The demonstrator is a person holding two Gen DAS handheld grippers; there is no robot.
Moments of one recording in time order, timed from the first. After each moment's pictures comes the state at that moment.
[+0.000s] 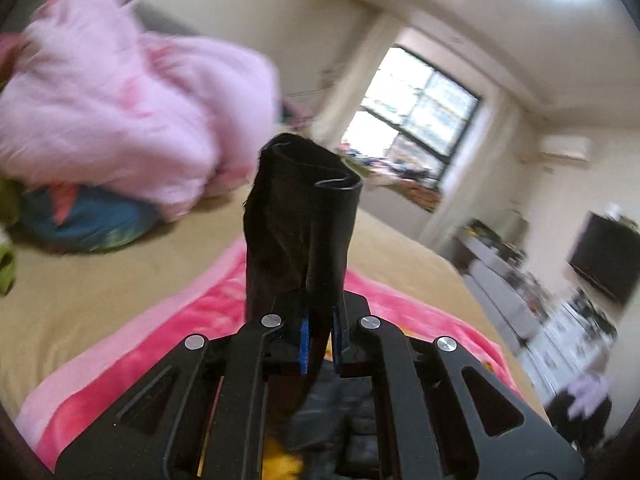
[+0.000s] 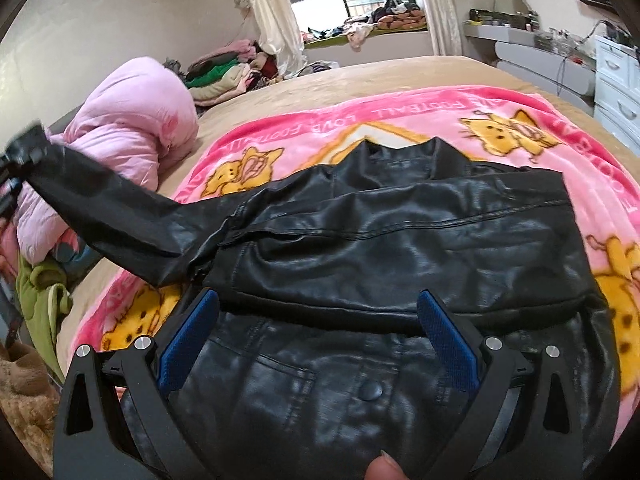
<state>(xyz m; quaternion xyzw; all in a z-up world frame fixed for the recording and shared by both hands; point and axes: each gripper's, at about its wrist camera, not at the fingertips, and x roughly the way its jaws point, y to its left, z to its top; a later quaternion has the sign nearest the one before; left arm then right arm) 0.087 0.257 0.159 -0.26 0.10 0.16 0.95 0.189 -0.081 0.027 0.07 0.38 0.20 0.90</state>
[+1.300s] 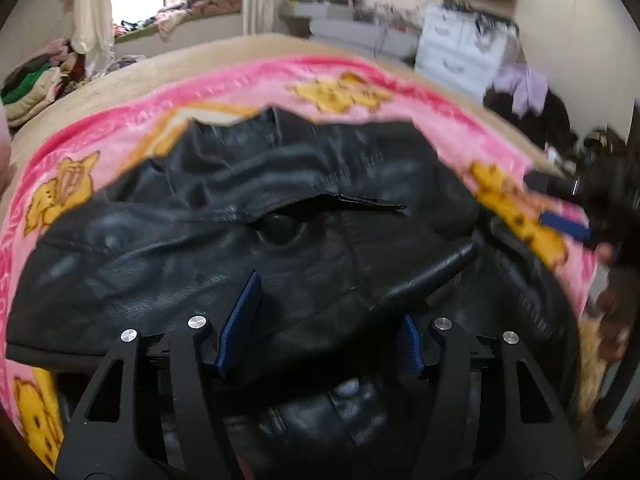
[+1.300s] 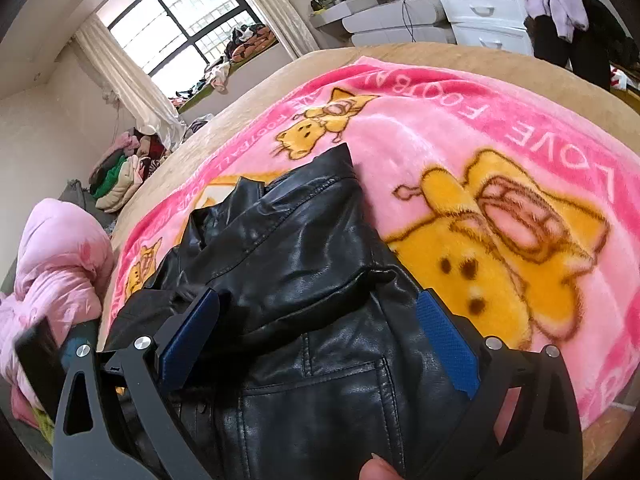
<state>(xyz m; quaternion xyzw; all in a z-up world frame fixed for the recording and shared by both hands) 0.217 -0.027 -0.017 0.03 0.41 -0.15 0.90 0.184 -0.270 0.008 0.26 0.38 0.02 0.89</state>
